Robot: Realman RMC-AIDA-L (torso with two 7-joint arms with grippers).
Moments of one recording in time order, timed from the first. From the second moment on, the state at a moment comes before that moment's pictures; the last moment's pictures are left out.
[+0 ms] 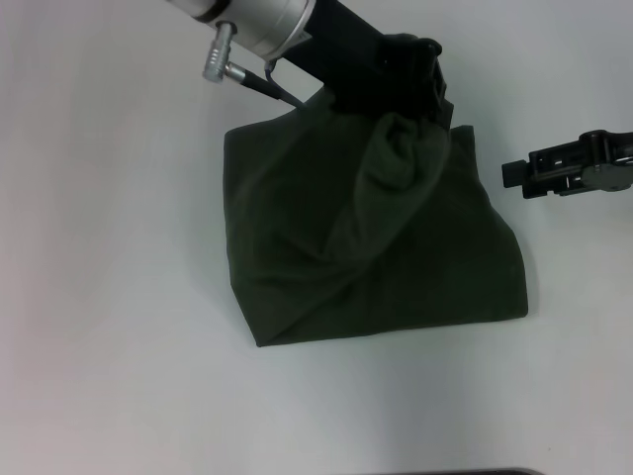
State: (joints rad) left arm -1.07 -2.15 -2.09 -0.83 -0.87 1.52 -2.94; right arm 0.63 1.90 -0.57 -0.64 -2.37 -1.69 2.36
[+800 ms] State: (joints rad) left arm -1.05 -2.16 -2.10 -0.73 -0.92 1.47 -2.89; right arm 0.63 1.91 -0.58 -0.63 -2.37 -1.68 2.36
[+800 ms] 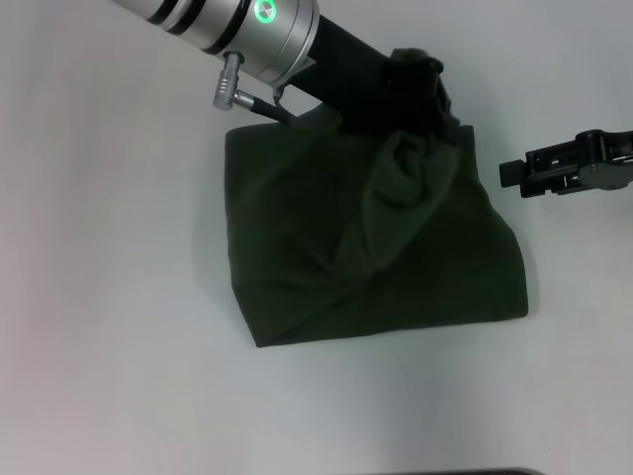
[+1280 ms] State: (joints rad) left arm -1.00 -2.15 -2.16 -0.77 -1.02 1.50 -2.81; right arm 0.64 1.90 -0.57 -0.63 -2.37 -1.68 2.37
